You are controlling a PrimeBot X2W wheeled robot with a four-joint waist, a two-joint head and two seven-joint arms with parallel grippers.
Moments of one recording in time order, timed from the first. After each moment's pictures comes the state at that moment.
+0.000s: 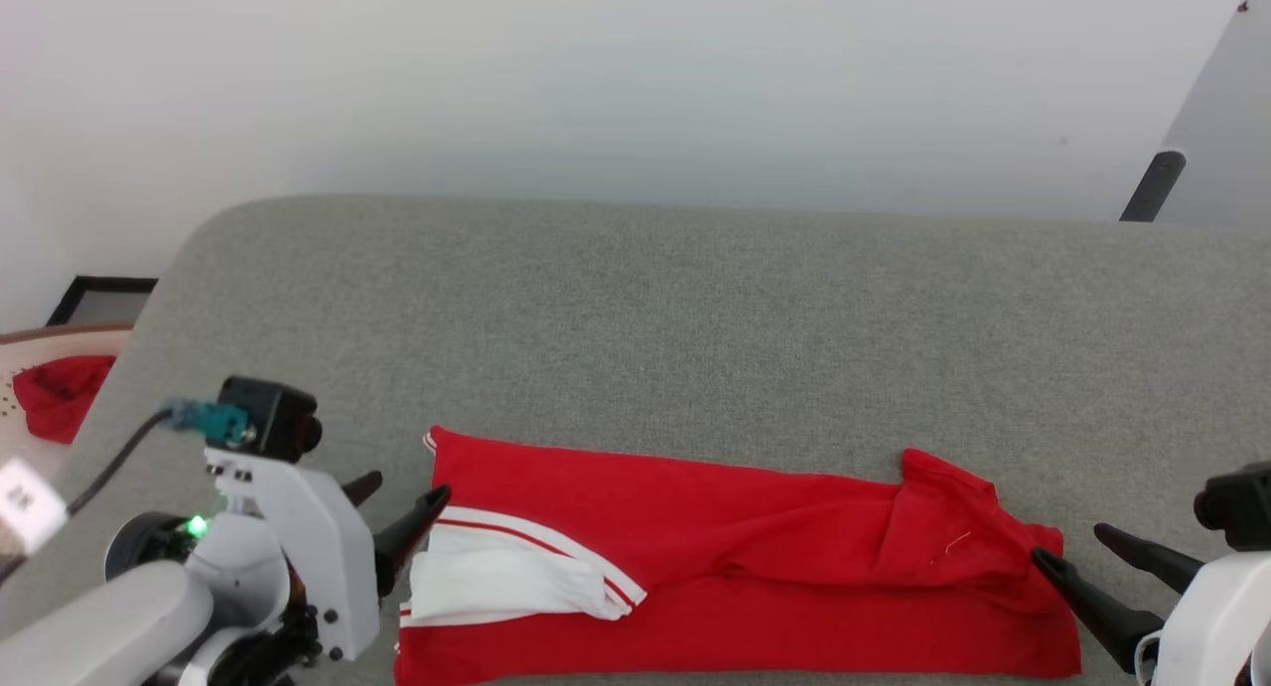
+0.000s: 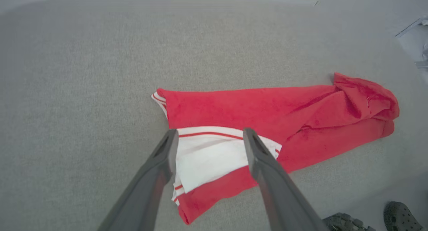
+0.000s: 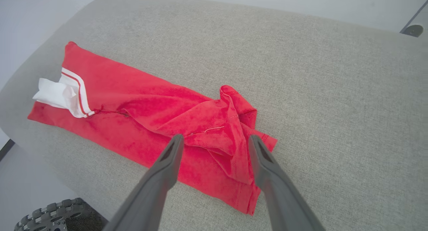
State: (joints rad) left arm -0.60 0.98 -1.00 -0.17 -1.33 0.34 0.25; right arm 0.02 -0.54 0.13 -0.22 0.70 0.13 0.61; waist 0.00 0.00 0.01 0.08
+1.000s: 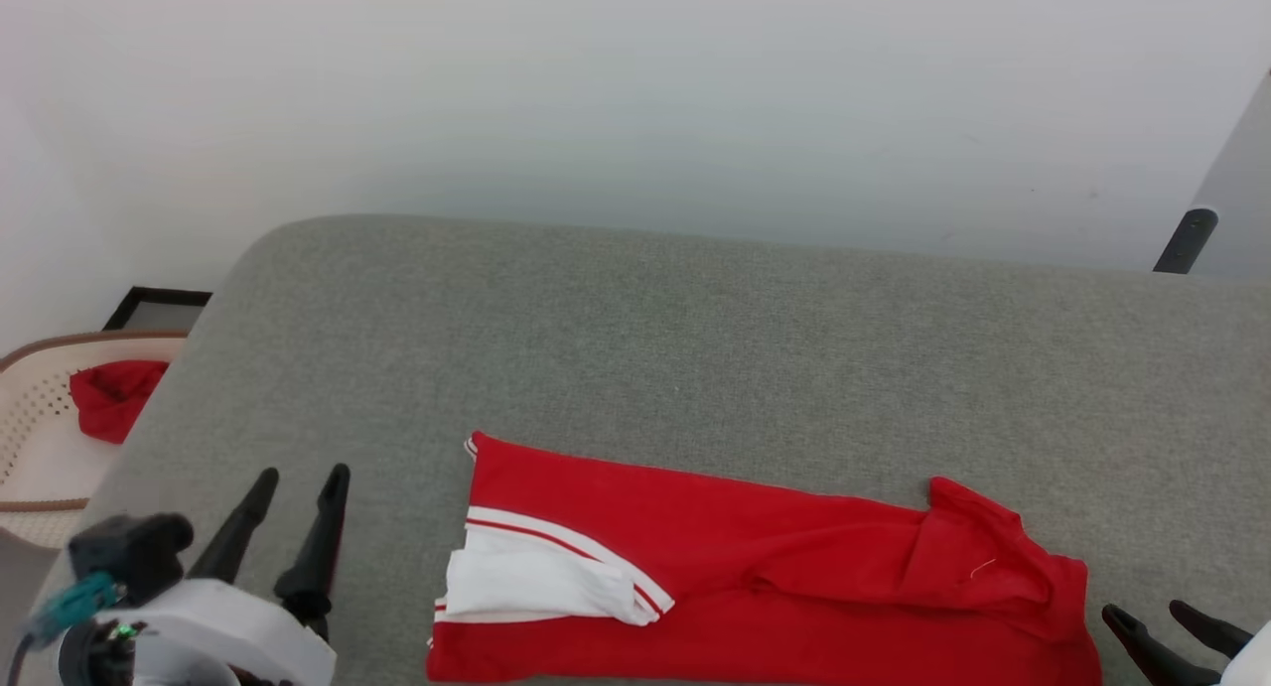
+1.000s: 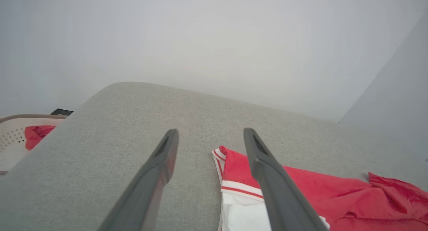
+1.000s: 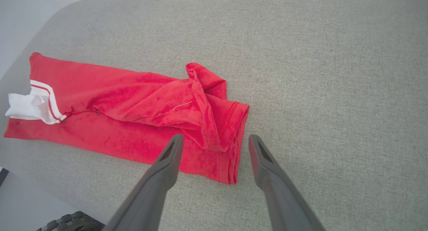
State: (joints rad) left arm -0.15 0.74 -0.54 0.04 -1.05 0.19 -0.26; right arm 0.15 -0.45 -0.05 -0.13 0.68 0.13 0.61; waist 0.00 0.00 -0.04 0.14
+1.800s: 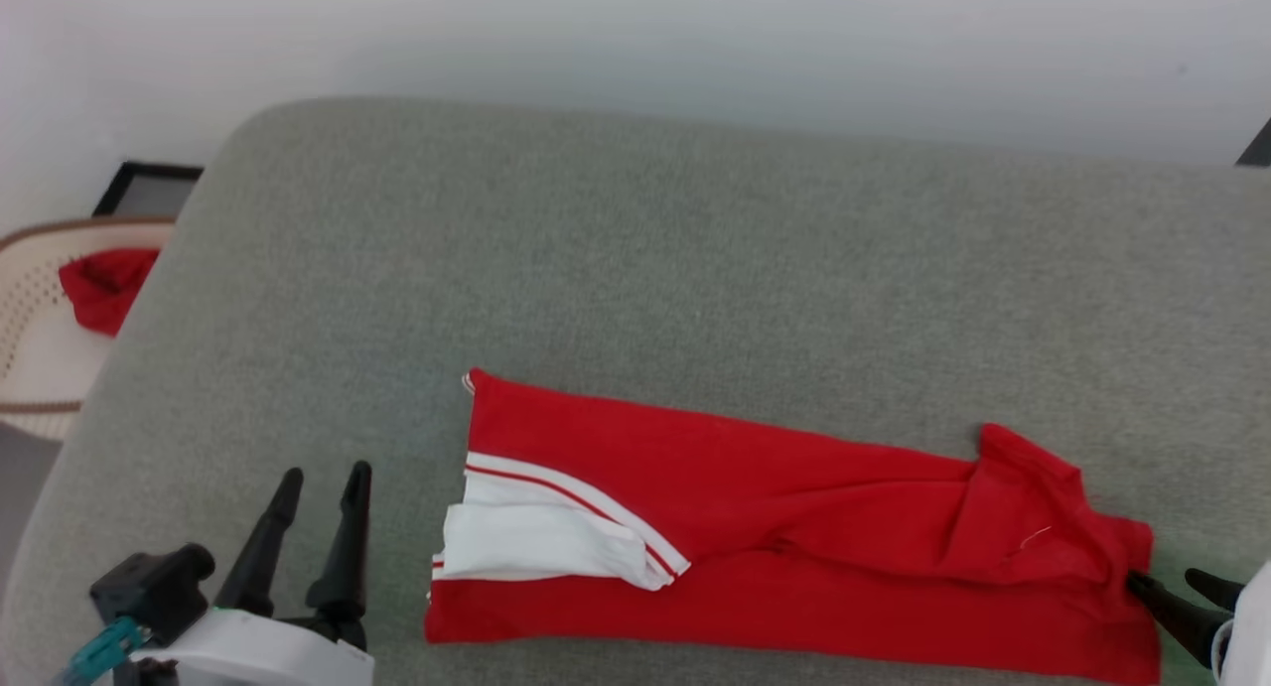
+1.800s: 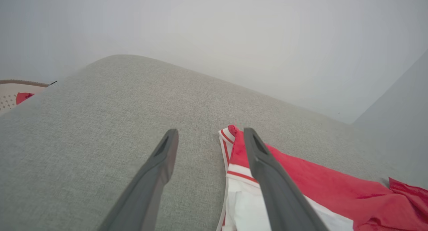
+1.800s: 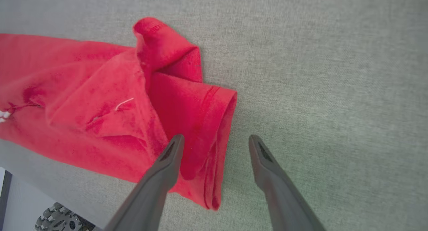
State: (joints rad) left arm -0.04 0.42 -0.22 0.11 -0.76 -0.02 -0.26; right arm 0.00 -0.48 -0.06 -0.01 0.73 0.13 0.77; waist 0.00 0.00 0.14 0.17
